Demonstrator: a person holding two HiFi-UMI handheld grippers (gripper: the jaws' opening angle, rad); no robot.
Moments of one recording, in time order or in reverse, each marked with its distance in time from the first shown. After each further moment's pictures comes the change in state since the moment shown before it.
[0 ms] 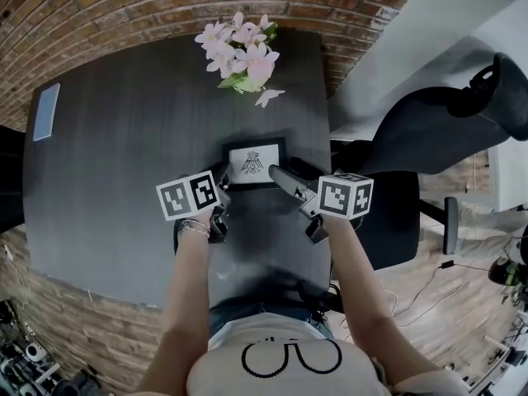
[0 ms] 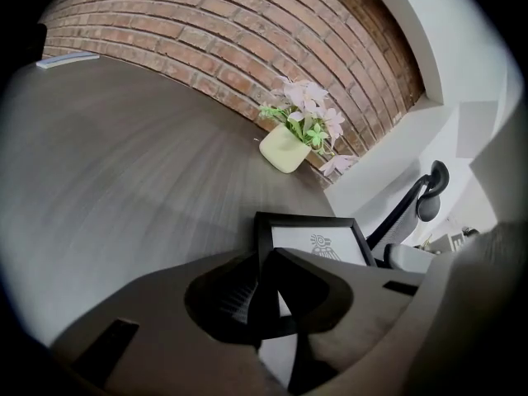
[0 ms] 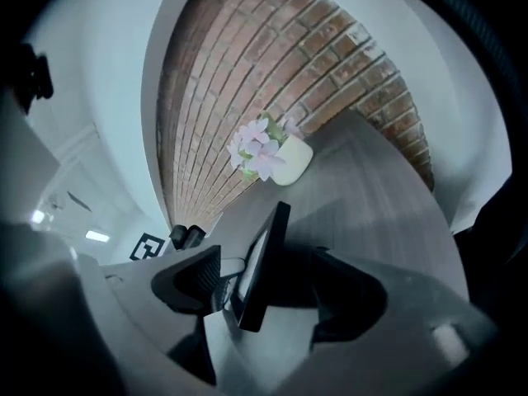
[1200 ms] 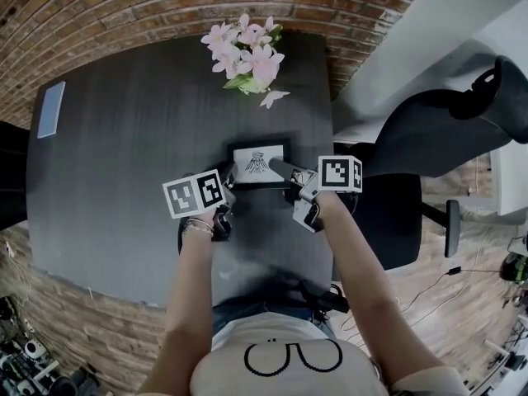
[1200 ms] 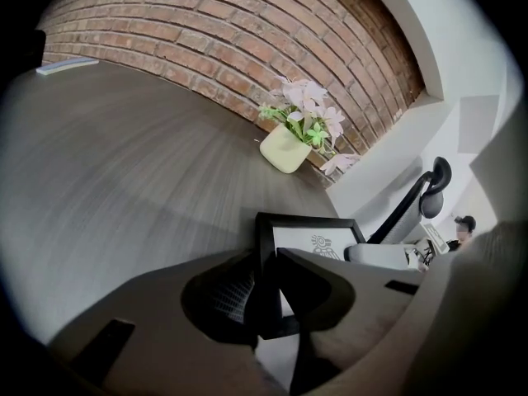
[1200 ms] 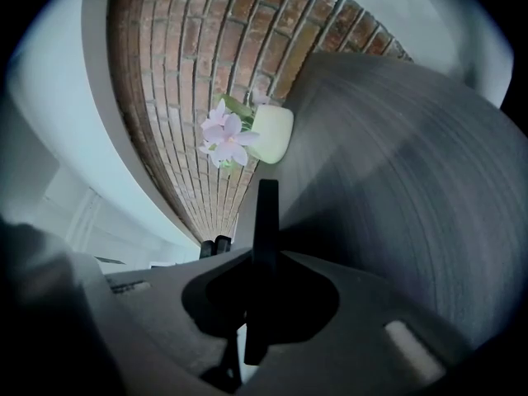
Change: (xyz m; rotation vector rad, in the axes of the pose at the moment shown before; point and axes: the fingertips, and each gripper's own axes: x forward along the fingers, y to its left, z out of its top) left arm 0.000 0.001 0.001 0.020 -0.005 0.024; right arm 0.035 0.002 -0.015 0.367 0.117 0.188
